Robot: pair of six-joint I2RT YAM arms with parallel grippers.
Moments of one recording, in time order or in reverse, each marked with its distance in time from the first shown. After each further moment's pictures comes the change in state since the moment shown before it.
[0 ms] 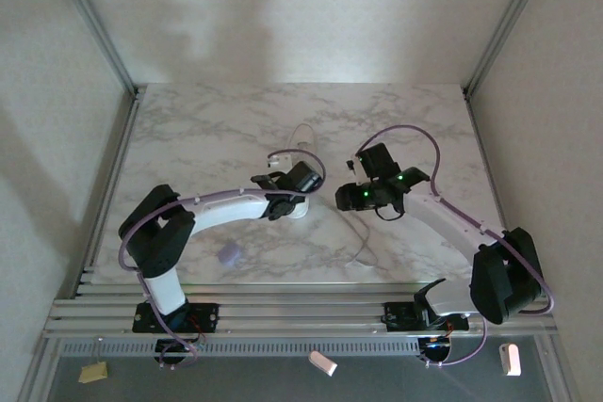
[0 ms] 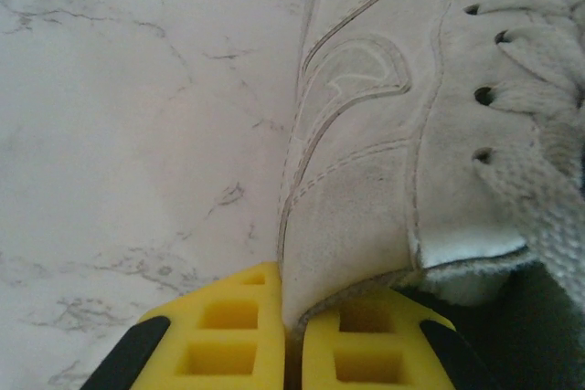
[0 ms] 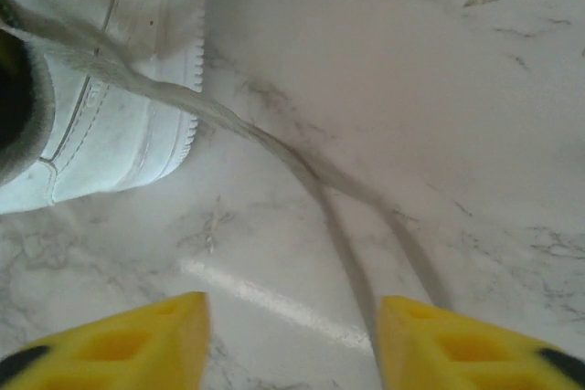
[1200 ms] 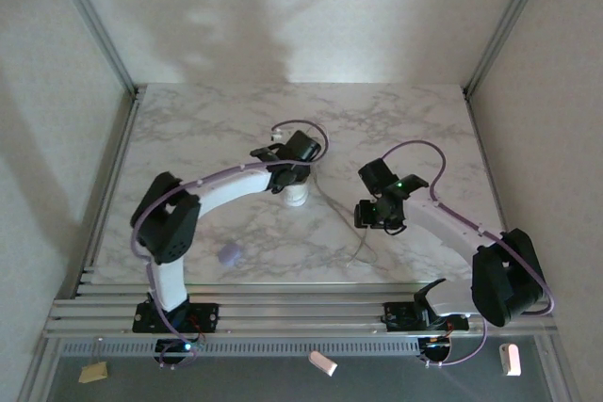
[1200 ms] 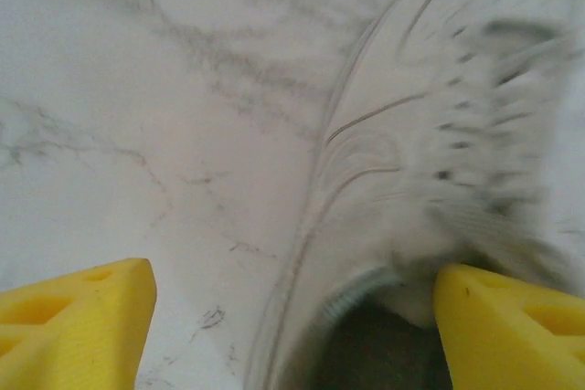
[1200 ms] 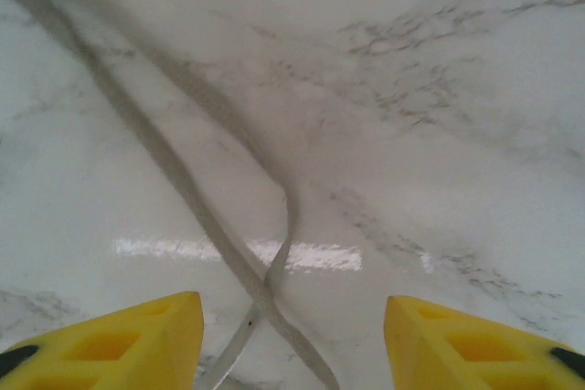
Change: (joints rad) left arm 0.100 0.032 0.197 -0.035 0.057 0.163; right arm 0.025 -0.019 -0.082 -0.218 0.197 0.169
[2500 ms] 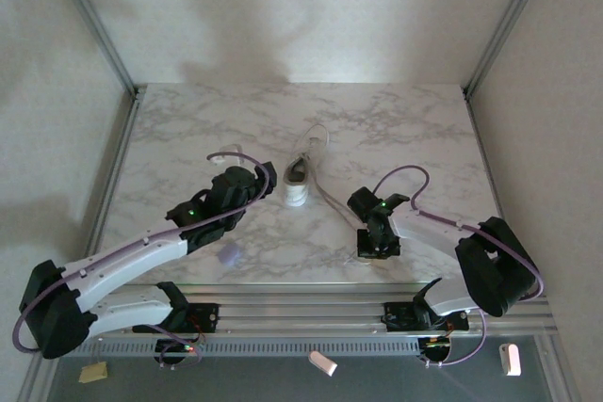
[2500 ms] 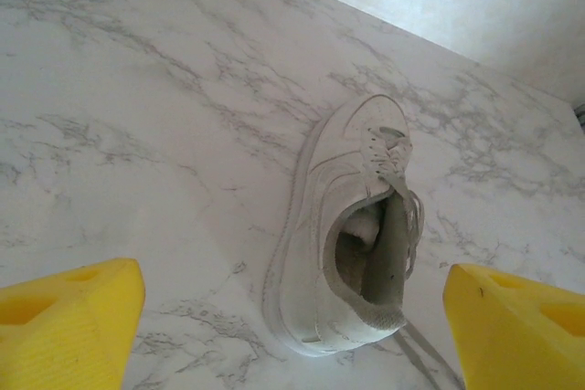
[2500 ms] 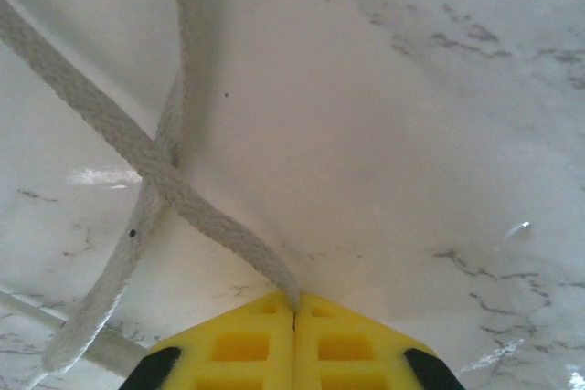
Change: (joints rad) left arm -0.047 -0.726 -0.580 0.260 -0.035 -0.052; right arm 0.114 0.061 -0.163 -0.007 -0.024 0.184
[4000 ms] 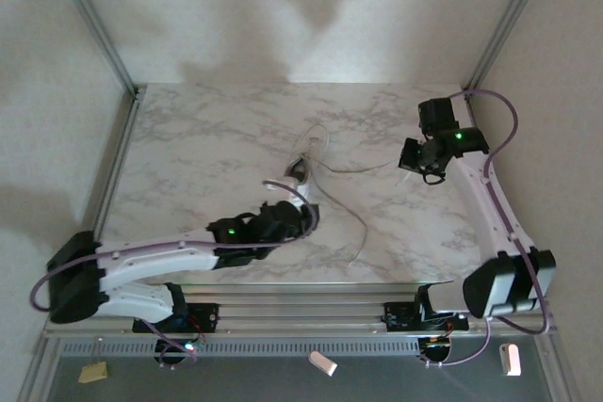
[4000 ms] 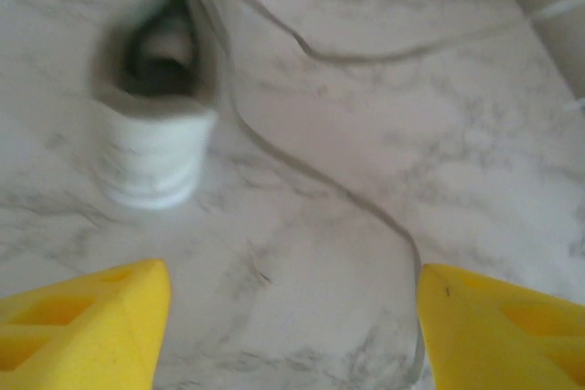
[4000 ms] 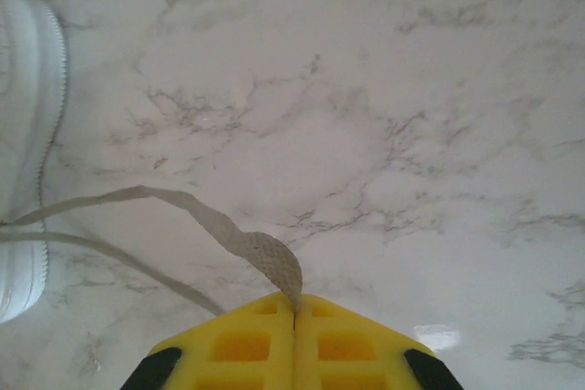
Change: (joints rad) left arm -0.368 0.243 0.067 0.038 0.031 -0.029; right arm -0.531 -0.023 0.642 -0.212 0.022 -0.296
